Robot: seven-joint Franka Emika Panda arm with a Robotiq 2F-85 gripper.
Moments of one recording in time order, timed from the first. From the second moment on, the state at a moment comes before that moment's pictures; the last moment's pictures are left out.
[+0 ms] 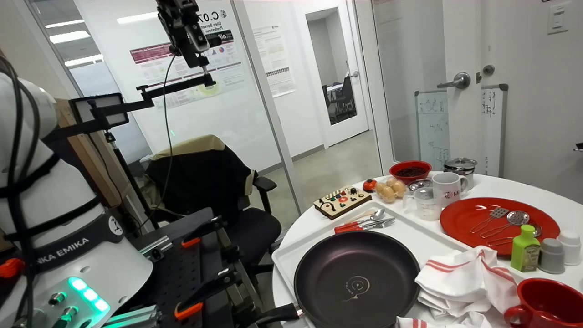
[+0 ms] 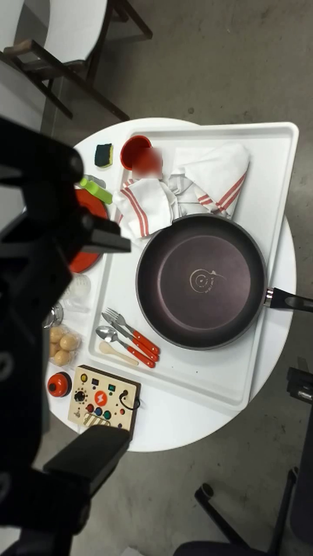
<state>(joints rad) 0.03 -0.96 0.03 -2.74 -0.08 1.90 -0.11</state>
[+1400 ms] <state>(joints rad) 0.04 -0.78 0.03 -2.69 -0.07 2.14 -0.10</state>
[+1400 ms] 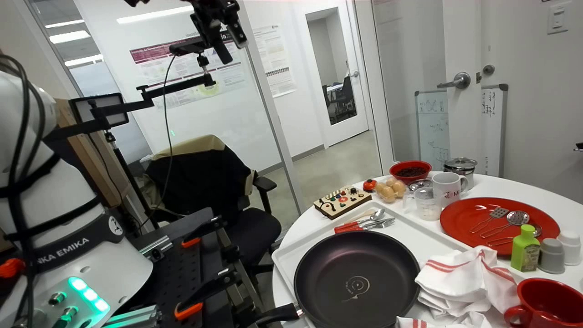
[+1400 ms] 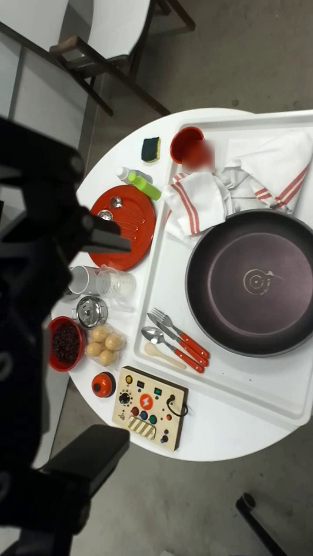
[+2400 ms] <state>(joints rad) 0.07 -0.10 0.04 -2.17 0.04 2.23 -0.10</state>
